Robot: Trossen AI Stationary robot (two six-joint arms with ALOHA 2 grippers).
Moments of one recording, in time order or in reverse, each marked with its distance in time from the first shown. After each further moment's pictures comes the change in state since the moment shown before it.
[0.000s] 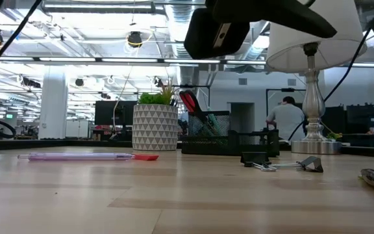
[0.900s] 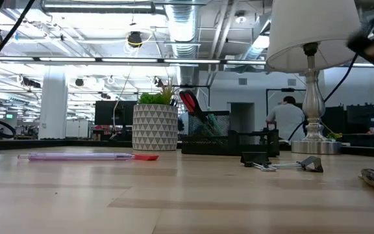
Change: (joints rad) left arm -0.001 -0.004 0.380 -0.348 -0.054 0.105; right arm 0.016 0.001 -0.083 0.567 0.246 -0.588
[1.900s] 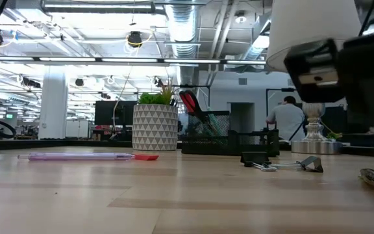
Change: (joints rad) left arm -0.019 -0.405 -0.056 -0.611 -0.496 -0.171; right arm -0.089 0.413 0.125 0.379 -0.168 -0.634
